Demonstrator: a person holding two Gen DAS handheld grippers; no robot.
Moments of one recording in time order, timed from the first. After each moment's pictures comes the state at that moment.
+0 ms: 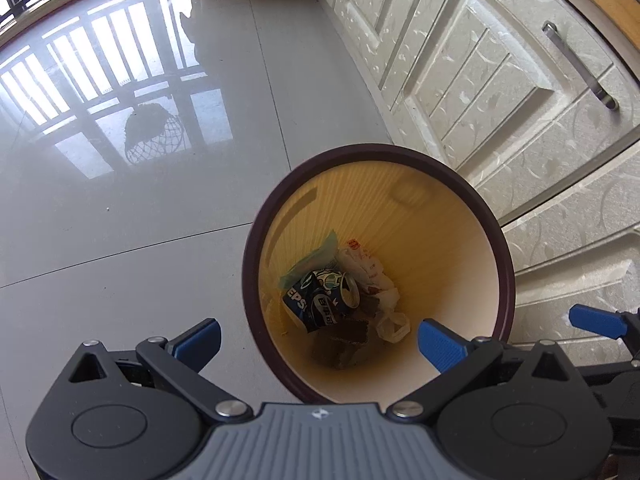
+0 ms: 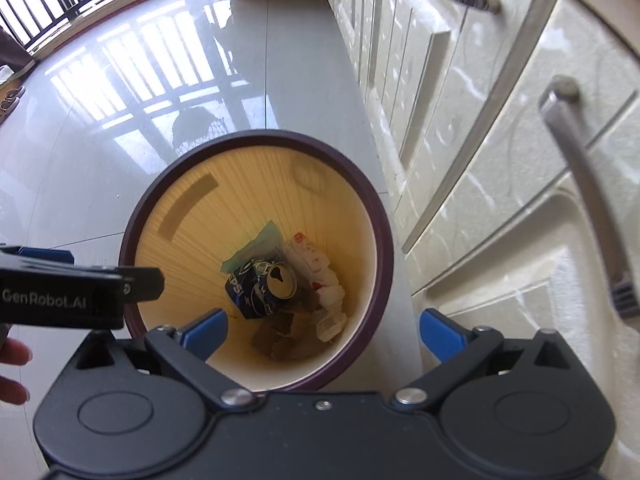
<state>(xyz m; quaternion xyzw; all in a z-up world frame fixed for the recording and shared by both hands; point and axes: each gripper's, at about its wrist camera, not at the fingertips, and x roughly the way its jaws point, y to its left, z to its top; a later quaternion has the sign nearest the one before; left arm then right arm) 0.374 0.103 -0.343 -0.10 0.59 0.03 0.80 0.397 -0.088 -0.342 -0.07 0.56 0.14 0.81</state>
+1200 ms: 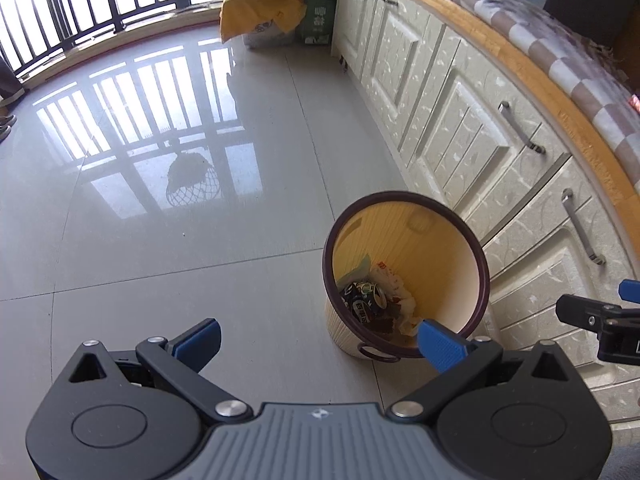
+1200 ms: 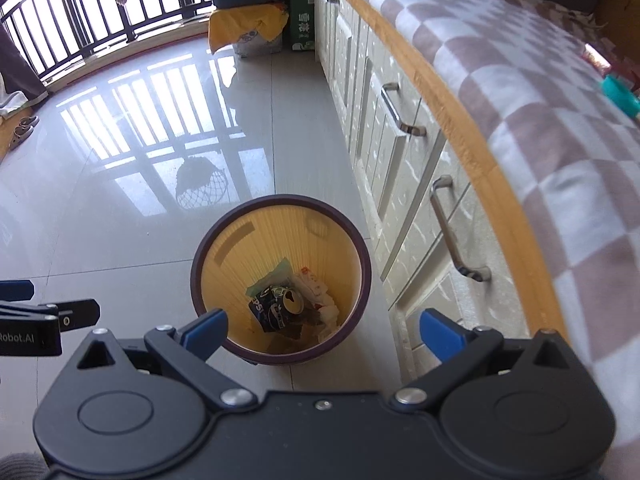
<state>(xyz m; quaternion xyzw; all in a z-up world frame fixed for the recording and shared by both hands) 0.256 0.135 -0.212 -0.08 0.52 0.07 0.85 0.303 -0.098 -0.201 -0.07 0.49 0.13 0.86</state>
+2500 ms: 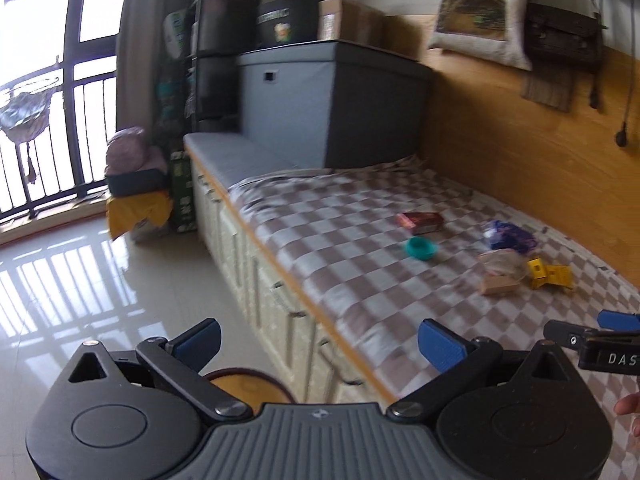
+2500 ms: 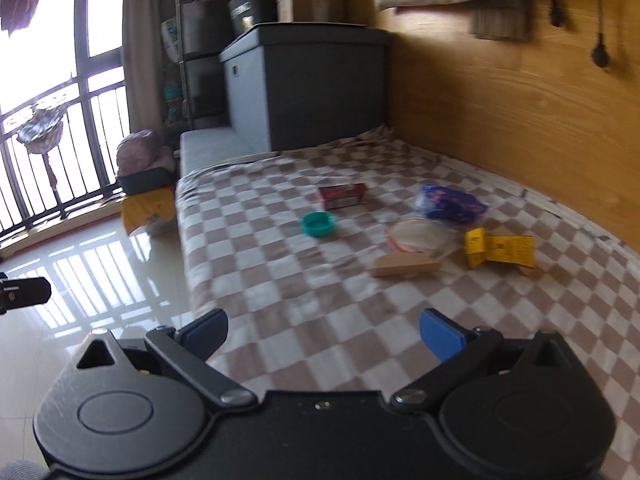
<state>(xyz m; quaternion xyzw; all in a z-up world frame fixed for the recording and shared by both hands) 0.203 -0.076 -0.028 -0.02 0.28 -0.09 0.95 0.183 -0.339 -0.050 0.03 0.28 -0.01 0.96</state>
